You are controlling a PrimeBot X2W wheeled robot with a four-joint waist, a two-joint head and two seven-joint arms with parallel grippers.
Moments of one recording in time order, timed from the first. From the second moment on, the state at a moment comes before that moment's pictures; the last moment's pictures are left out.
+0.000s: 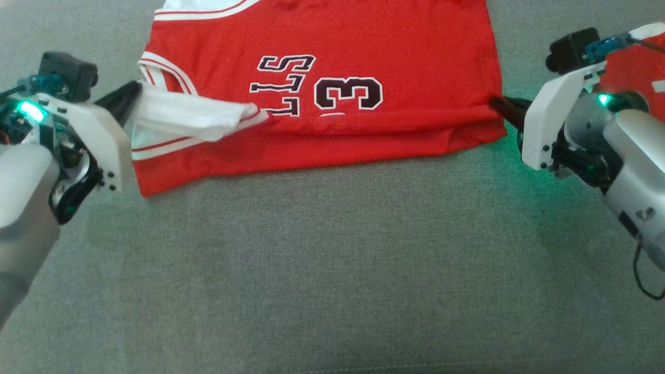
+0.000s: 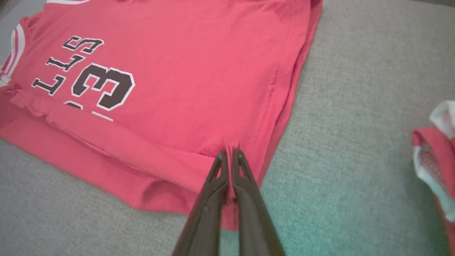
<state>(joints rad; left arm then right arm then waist) -0.96 0.61 -0.98 0.66 -0.84 -0.13 0.20 -0.98 -0.51 1.03 0.72 1.07 0.12 0.37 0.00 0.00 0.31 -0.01</state>
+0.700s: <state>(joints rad) -1.04 0.44 -0.77 0.81 -0.89 -0.02 -0.25 -1.01 -0.44 0.88 0.79 1.07 0.12 -0.21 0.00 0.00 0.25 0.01</state>
